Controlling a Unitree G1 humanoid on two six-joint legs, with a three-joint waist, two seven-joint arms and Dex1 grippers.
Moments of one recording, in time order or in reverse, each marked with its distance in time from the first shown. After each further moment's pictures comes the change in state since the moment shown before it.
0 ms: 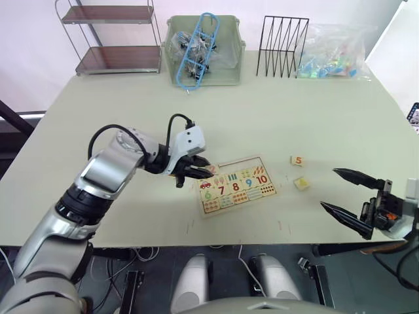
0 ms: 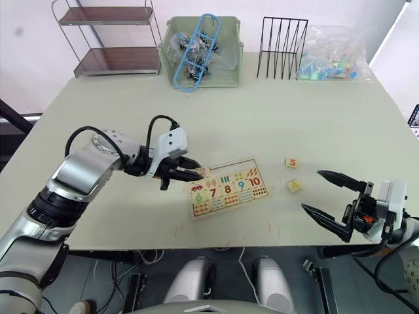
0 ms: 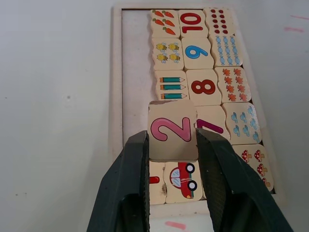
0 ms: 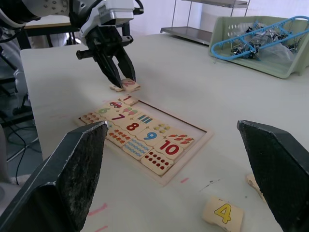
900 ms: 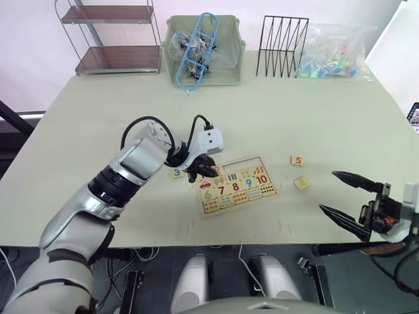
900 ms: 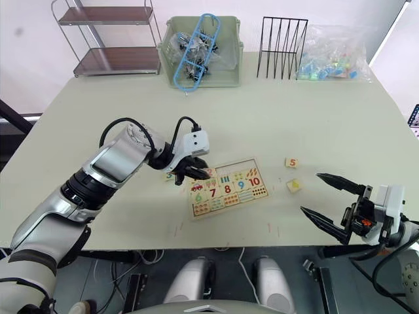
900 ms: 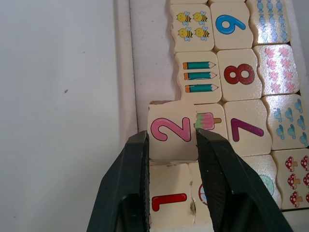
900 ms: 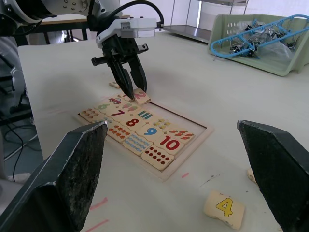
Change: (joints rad) left arm -0.145 -0.106 -0.177 0.147 0.167 0.080 -0.026; right arm 0.014 0.026 0.004 0.010 -0.030 -0.039 0.012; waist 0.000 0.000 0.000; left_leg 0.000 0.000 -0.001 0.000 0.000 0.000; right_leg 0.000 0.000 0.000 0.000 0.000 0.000
